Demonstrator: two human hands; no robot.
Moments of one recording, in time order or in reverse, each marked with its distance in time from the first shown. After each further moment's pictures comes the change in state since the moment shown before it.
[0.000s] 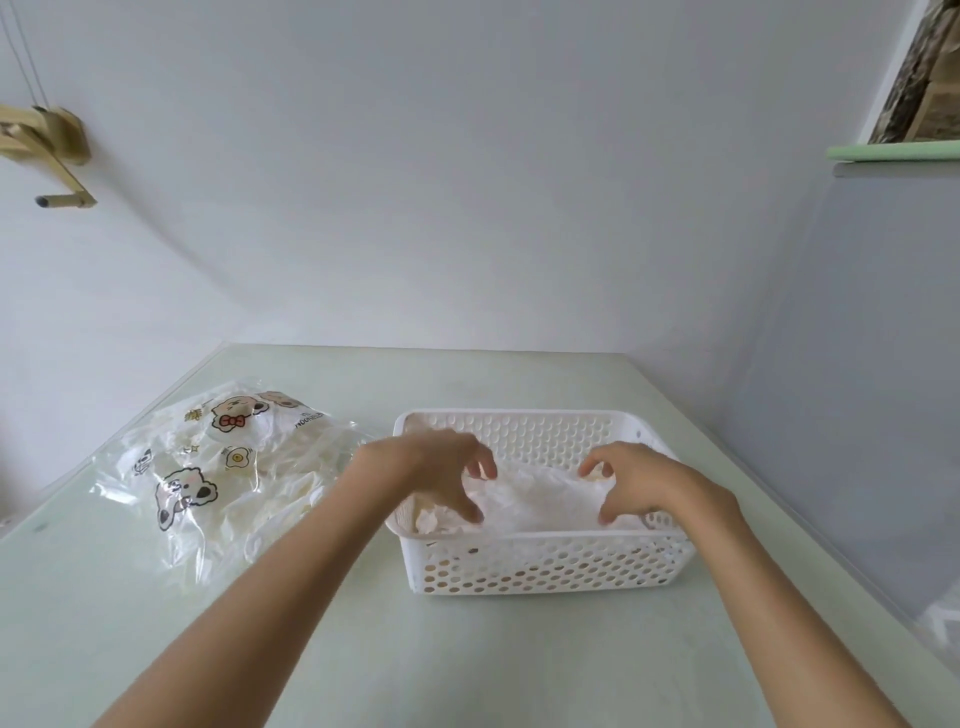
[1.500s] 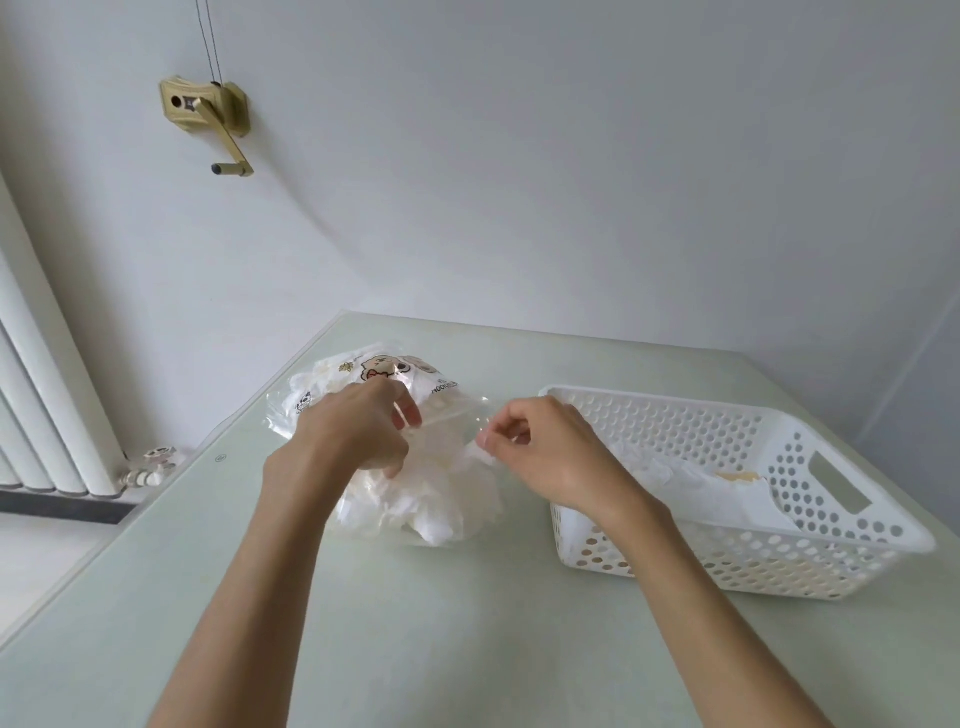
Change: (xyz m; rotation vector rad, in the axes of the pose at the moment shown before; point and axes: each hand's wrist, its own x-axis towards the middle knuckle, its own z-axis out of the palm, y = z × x) left_hand -0.125 -0.119 -0.001 -0.276 0.398 -0.545; right_hand -0.030 -0.198 0.063 0.317 0.259 -0.482
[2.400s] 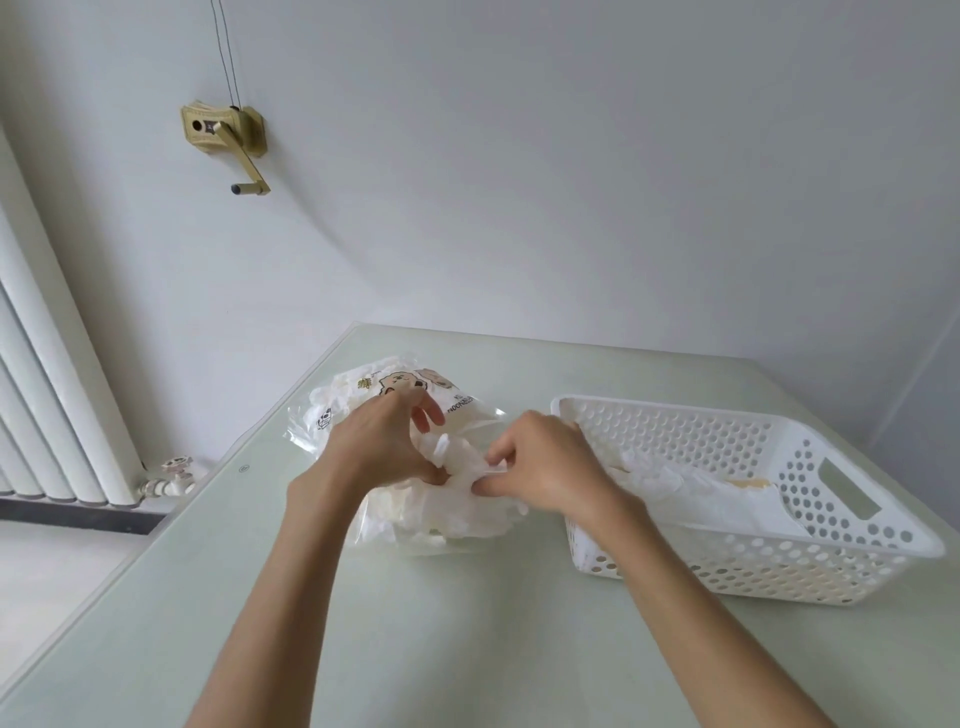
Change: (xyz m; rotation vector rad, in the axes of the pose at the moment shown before) left_hand 0.006 -0.013 0.013 -0.103 0.118 0.170; right_hand 0.010 -0.009 0.011 -0.267 -0.067 -0.038
